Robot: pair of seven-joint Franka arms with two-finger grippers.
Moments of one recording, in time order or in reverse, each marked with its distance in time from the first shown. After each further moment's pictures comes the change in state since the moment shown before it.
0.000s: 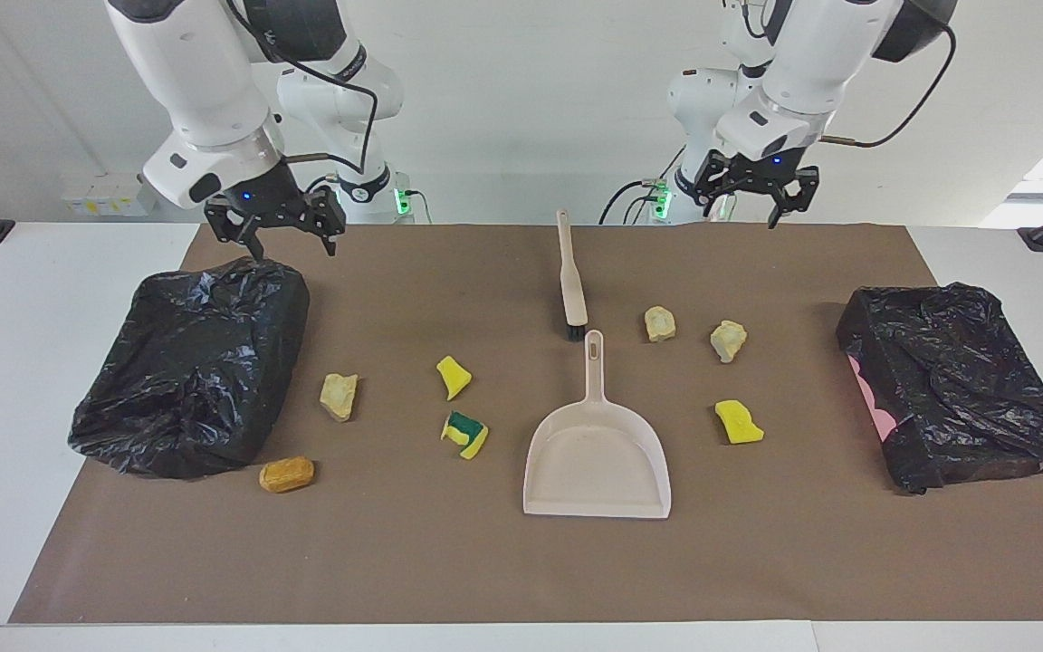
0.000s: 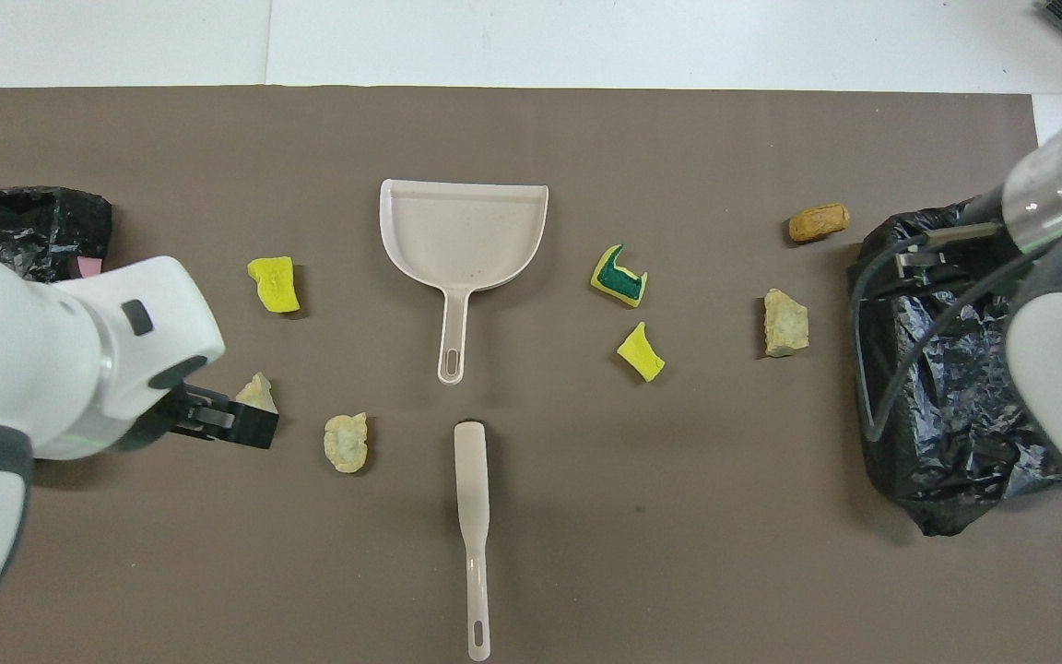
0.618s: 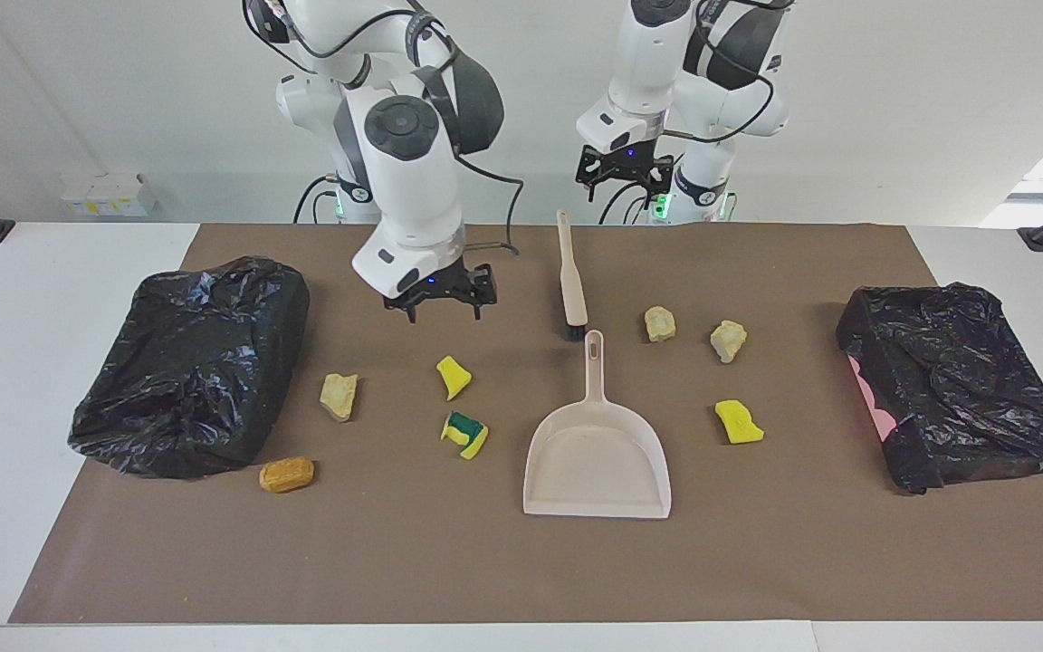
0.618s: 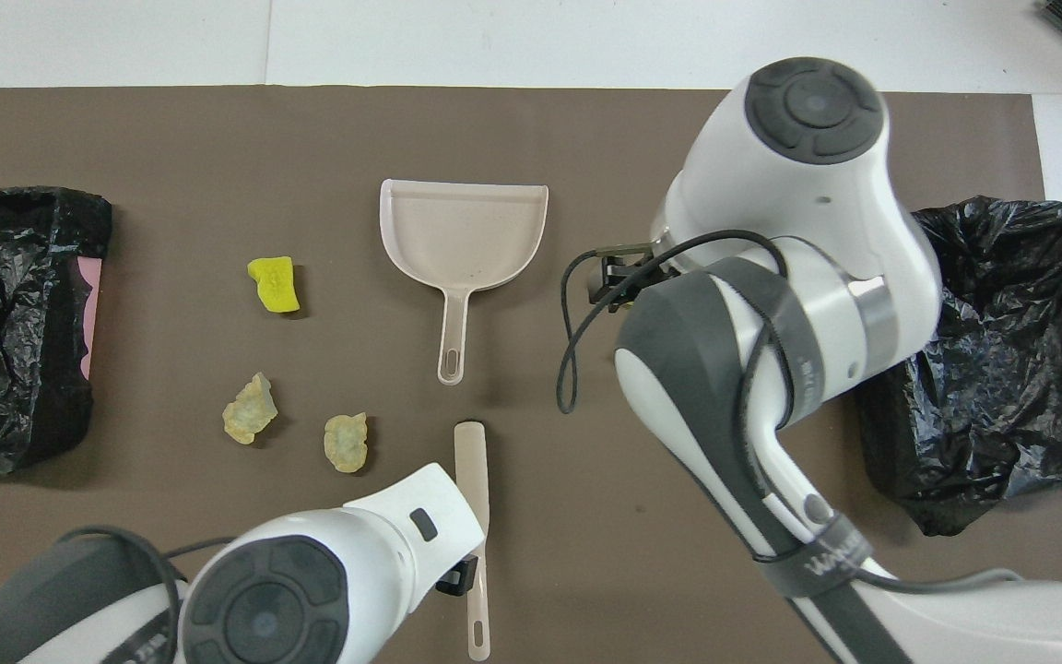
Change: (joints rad) left arm -0.362 -0.124 -0.005 -0.352 -0.045 0.250 -0.396; right arm 0.273 0.202 0.006 0.001 0.016 0.193 0.346
